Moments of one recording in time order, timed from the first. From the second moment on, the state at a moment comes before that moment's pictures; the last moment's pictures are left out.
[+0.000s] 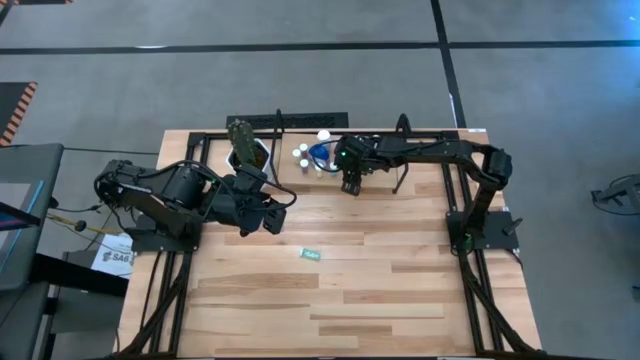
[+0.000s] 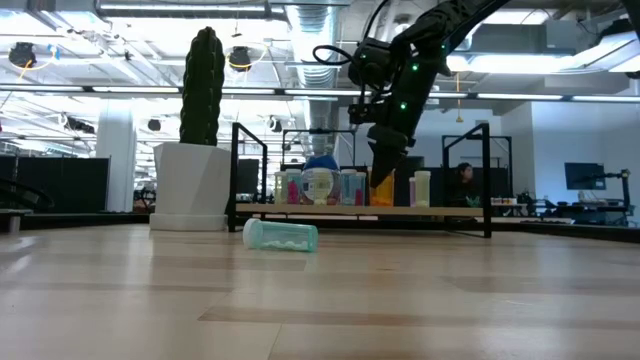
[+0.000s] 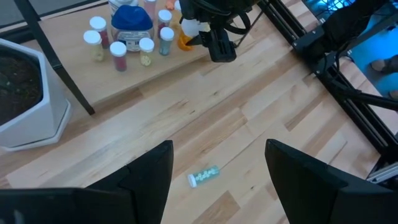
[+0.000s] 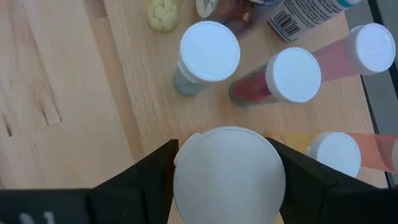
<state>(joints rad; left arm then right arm) -0.31 1.49 1.83 -1.35 -0.55 -1.19 -0.37 1.79 1.28 -0.58 0.18 -0.14</state>
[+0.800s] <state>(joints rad) -0.31 1.49 1.83 -1.34 -0.55 -1.19 -0.36 1.79 1.28 -0.58 0.19 -0.24</state>
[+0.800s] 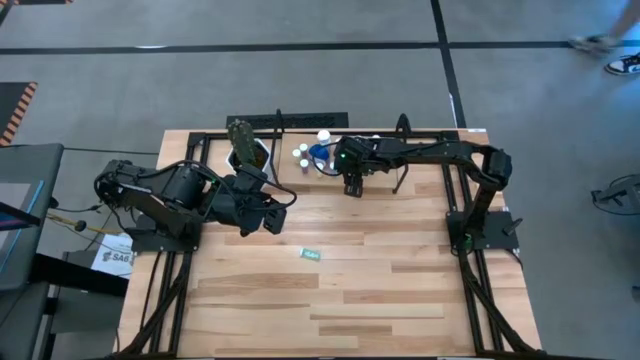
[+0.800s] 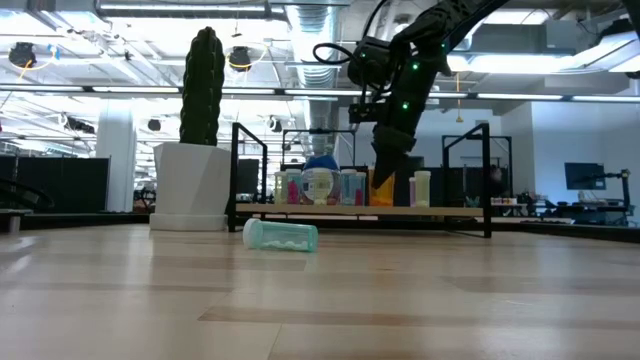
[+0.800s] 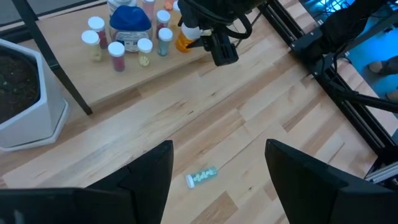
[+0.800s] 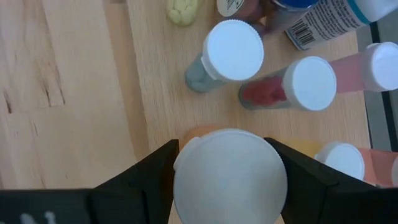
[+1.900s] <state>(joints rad) -0.31 1.49 1.83 -1.34 -0.55 -1.19 -0.33 1.79 1.28 -0.54 0.19 -0.20</state>
